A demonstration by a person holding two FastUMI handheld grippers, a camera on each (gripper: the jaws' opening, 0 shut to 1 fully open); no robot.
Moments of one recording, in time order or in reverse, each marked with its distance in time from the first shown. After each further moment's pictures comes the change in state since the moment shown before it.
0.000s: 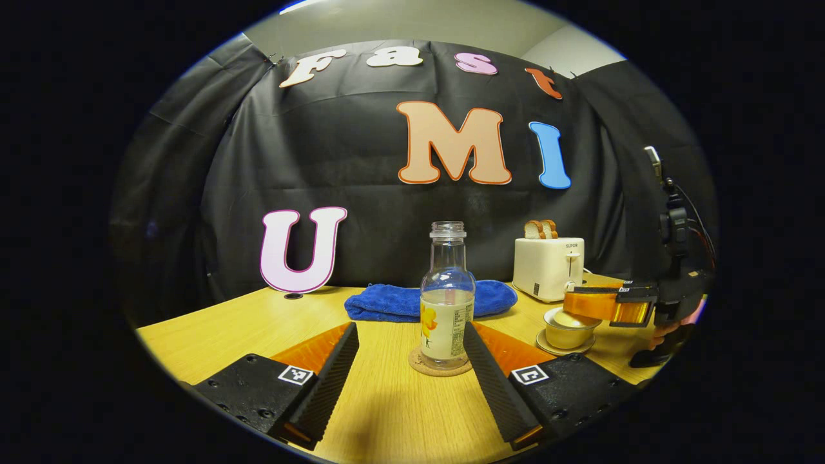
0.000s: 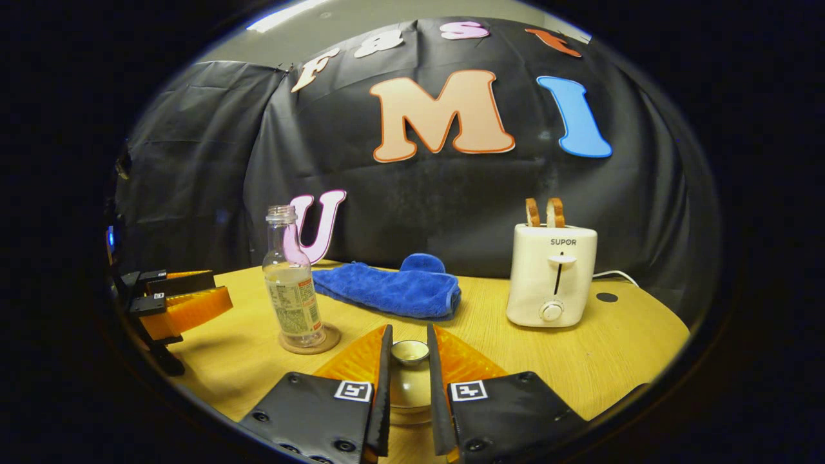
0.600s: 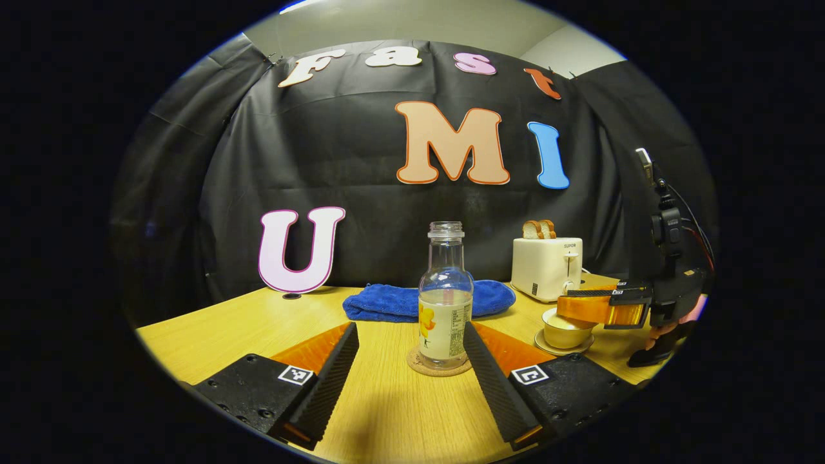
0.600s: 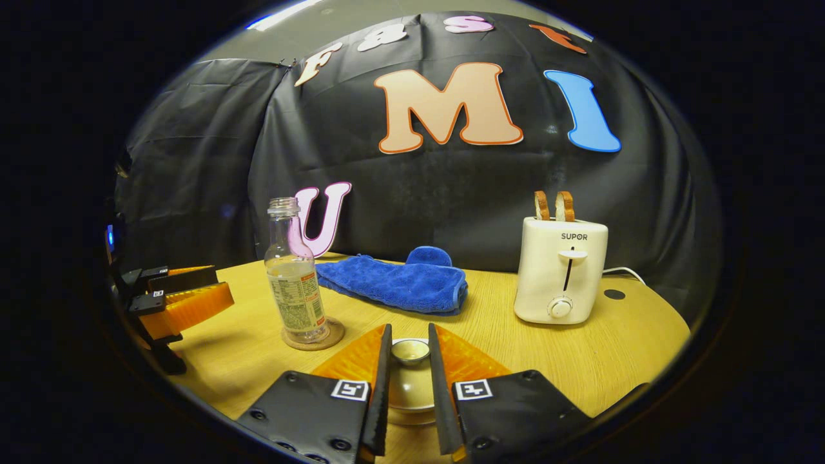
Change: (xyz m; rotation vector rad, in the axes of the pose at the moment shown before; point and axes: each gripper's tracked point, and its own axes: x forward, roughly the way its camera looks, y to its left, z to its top) left arm 0.000 -0.001 0.000 -0.001 0.000 -0.008; right arm 0.004 0.001 -0.002 0.000 0.015 0.017
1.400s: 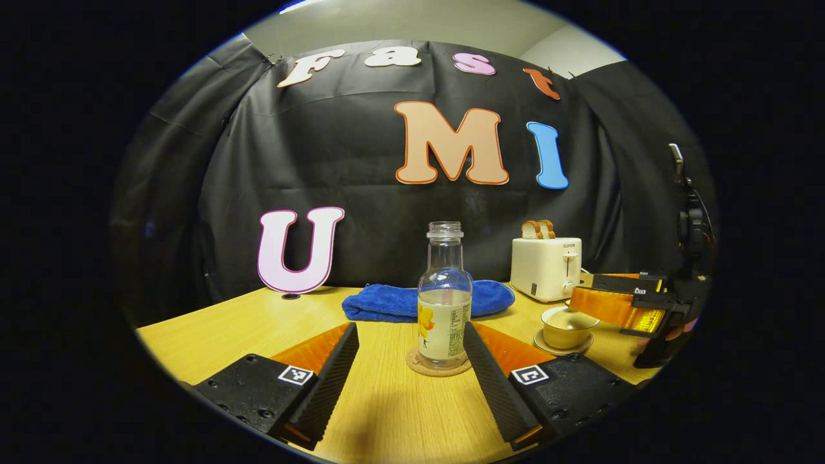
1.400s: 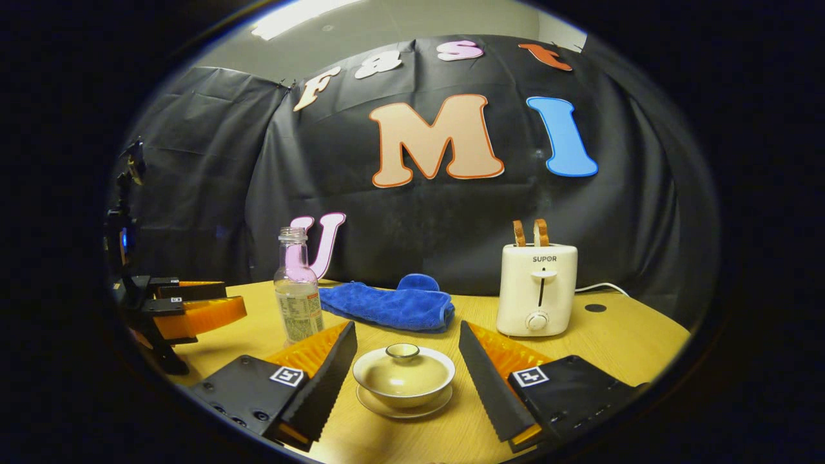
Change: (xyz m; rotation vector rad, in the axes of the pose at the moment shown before) left arm 0.000 -0.001 0.001 0.000 -0.001 -0.004; right arm -0.039 -0.010 0.021 0.009 -0.164 -0.060
